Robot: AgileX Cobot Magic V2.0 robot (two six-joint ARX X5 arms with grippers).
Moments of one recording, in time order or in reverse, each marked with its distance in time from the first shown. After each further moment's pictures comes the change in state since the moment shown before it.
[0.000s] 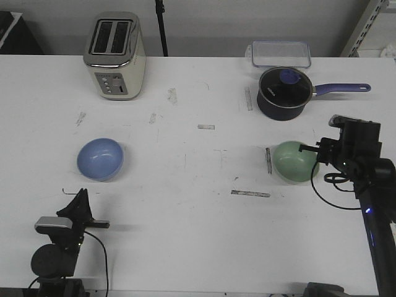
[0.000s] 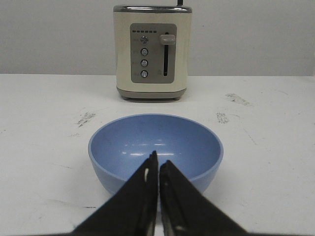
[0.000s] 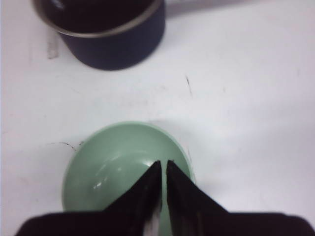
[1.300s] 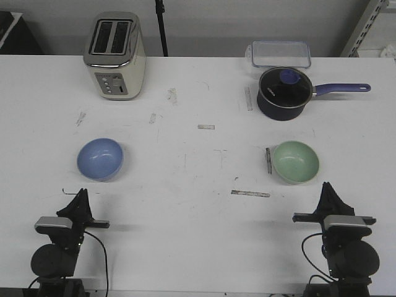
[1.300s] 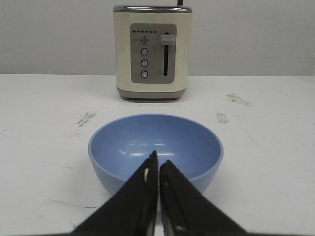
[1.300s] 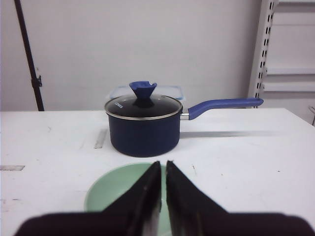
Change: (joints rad) left arm 0.000 0.000 0.000 0.000 0.000 0.000; right arm 0.124 -1.071 -0.955 0.719 0.083 -0.149
